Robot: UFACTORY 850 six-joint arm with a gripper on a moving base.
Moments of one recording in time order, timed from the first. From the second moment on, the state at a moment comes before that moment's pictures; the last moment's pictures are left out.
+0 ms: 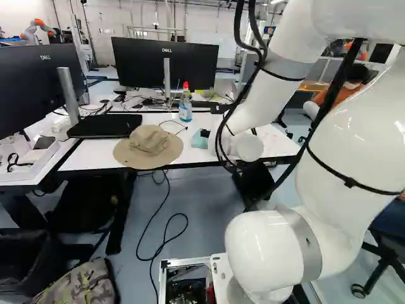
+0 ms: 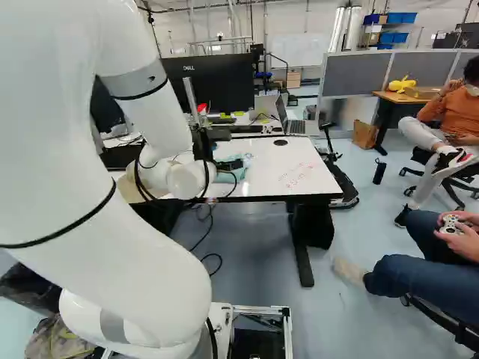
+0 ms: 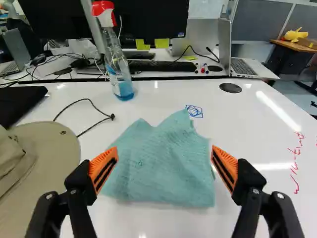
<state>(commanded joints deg) 0.0 0.2 -19.6 0.0 47.4 0.0</state>
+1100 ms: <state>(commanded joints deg) 0.2 -11.5 -32.4 0.0 35.5 0.0</state>
